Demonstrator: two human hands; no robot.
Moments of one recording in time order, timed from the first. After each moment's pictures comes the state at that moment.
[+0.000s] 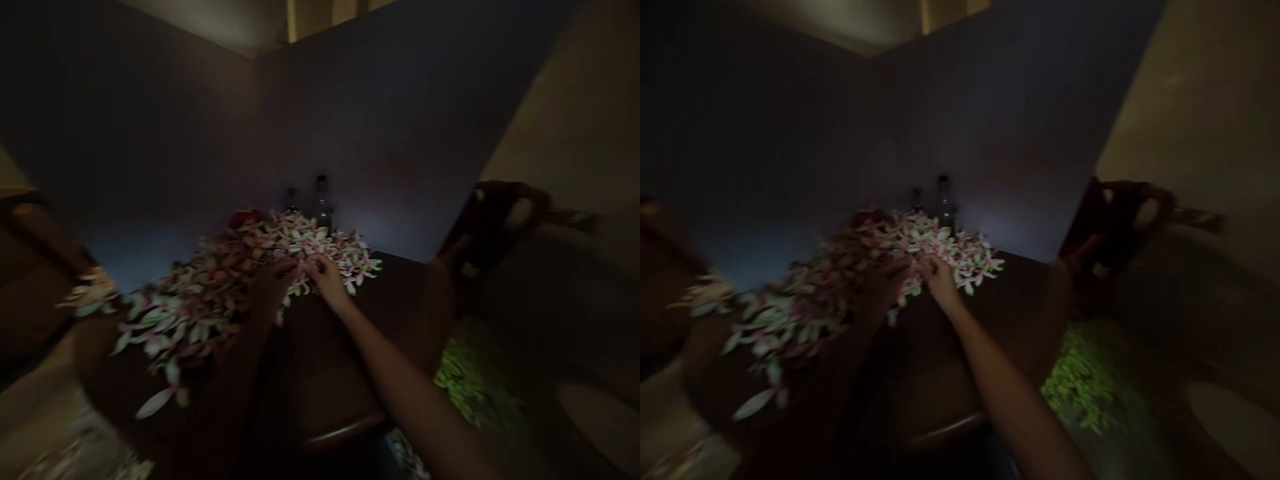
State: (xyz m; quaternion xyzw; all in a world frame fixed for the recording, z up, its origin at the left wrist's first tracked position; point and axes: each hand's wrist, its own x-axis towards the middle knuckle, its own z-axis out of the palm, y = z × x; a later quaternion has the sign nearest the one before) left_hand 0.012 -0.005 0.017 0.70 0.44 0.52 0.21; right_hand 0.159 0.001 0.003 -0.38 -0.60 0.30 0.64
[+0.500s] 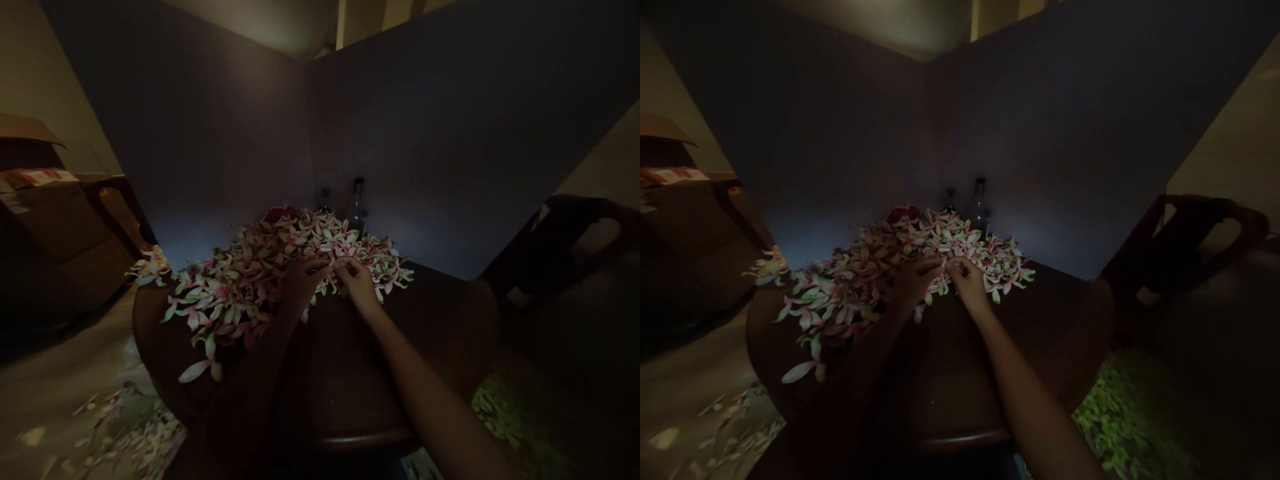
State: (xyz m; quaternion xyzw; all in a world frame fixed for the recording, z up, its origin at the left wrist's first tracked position) left_hand 0.006 -0.003 0.021 0.66 0.42 0.55 0.30; right_hand 0.155 -0.004 0.004 -0.40 -0.59 0.34 0.61
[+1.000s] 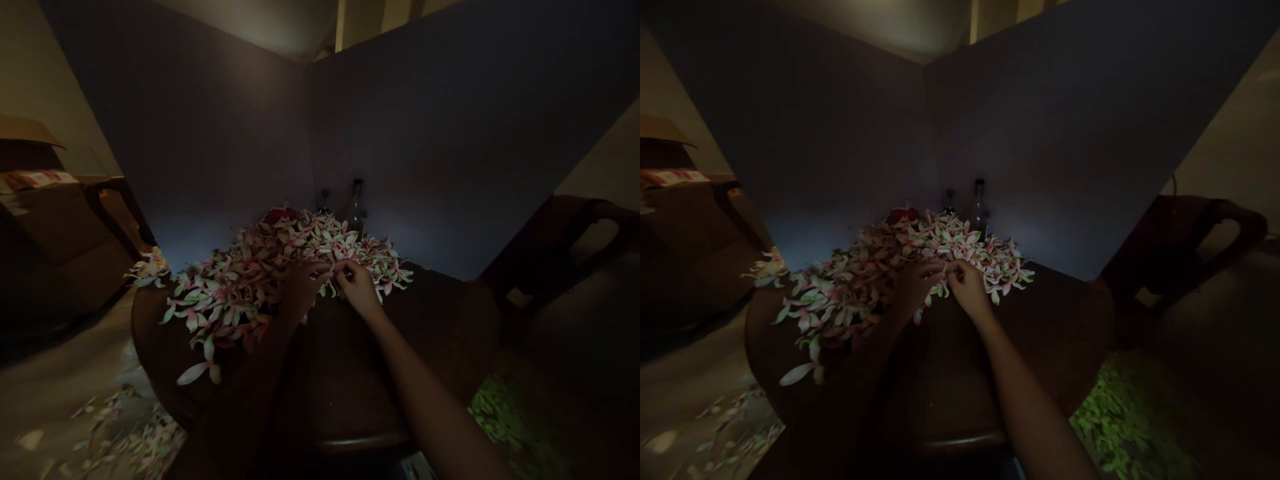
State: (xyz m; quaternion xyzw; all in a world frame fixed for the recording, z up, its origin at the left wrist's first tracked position) left_hand 0.007 0.006 0.006 0.72 0.40 0.53 0.19; right_hand 0.163 -0.008 0.007 -0.45 -0.68 0.17 0.55
